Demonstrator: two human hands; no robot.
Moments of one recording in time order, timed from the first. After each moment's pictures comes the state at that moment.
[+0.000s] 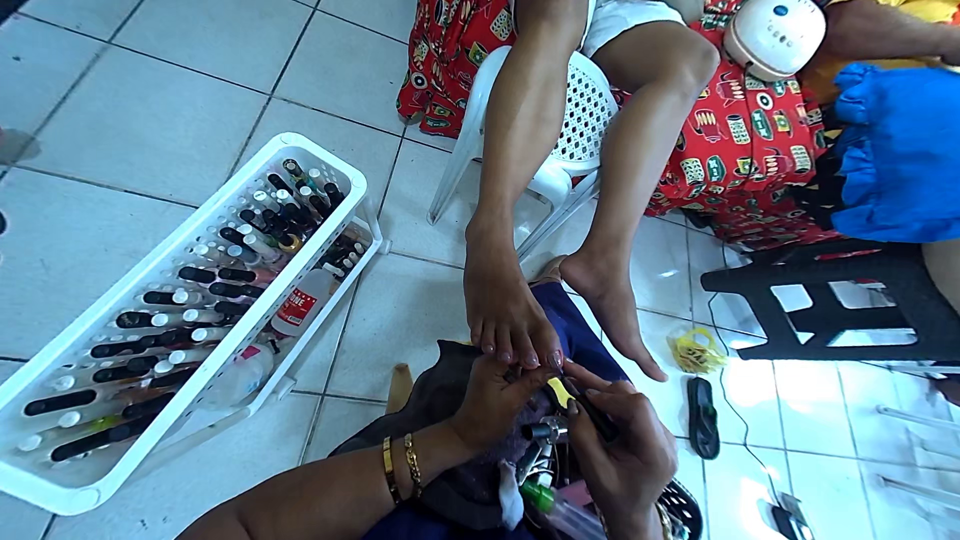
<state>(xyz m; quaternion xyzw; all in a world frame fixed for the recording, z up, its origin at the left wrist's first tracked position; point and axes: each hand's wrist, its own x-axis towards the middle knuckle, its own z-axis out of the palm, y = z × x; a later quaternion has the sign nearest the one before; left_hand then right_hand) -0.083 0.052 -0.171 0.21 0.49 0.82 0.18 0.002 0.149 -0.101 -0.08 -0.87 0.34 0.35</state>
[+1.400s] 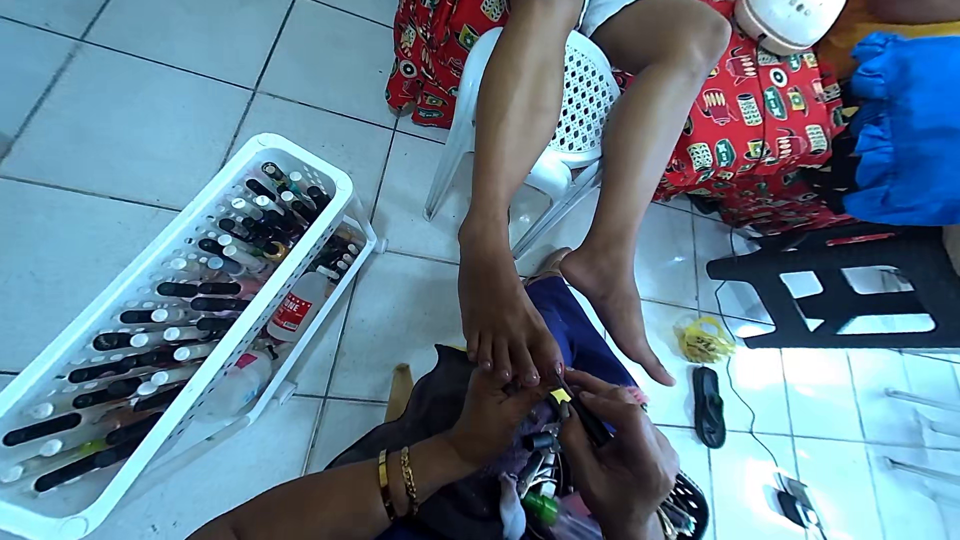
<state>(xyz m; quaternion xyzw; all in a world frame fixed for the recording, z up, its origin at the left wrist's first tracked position) -0.082 0.054 -0.174 0.20 0.50 0.82 0.20 -0.006 0.149 -0.104 -0.10 -0.89 0.29 0.35</state>
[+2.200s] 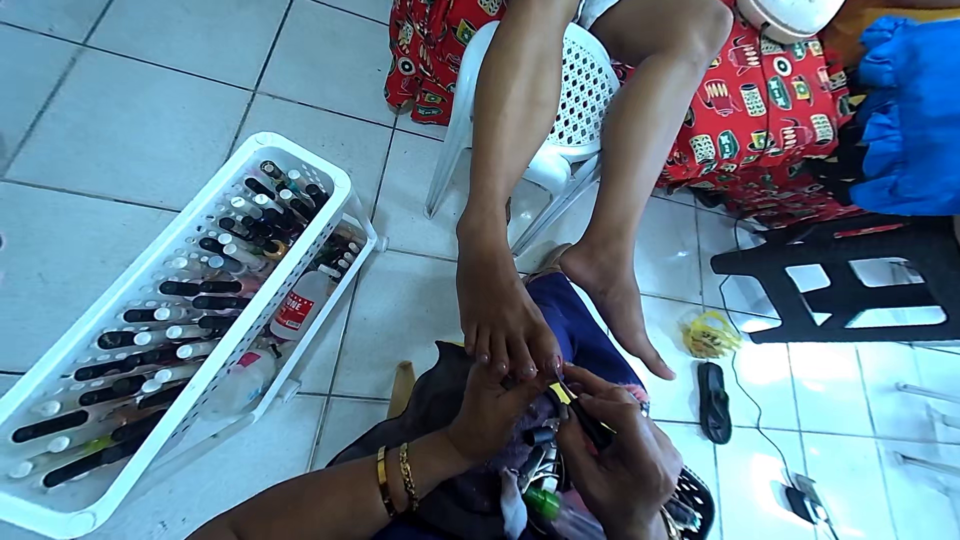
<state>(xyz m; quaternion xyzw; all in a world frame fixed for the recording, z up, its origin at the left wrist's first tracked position) -0.084 0.052 -0.172 0.21 0.50 0.82 0.19 -0.003 0.147 -0.101 -0.10 -0.89 0.27 0.34</state>
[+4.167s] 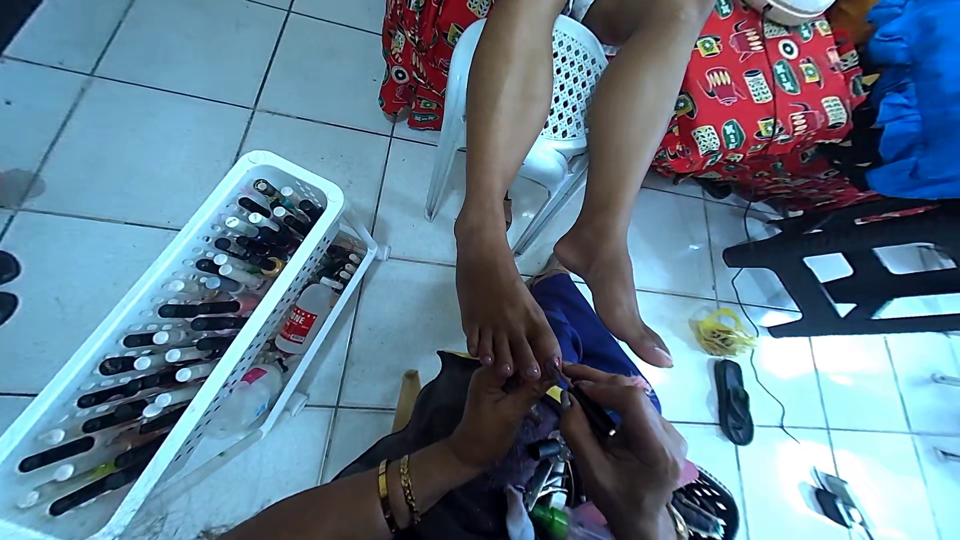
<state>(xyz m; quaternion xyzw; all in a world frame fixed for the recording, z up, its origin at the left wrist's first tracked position) -0.088 0.057 -0.166 0.16 0.49 0.82 0.26 -0.017 0.155 -0.104 -0.13 -0.87 0.32 0.35</state>
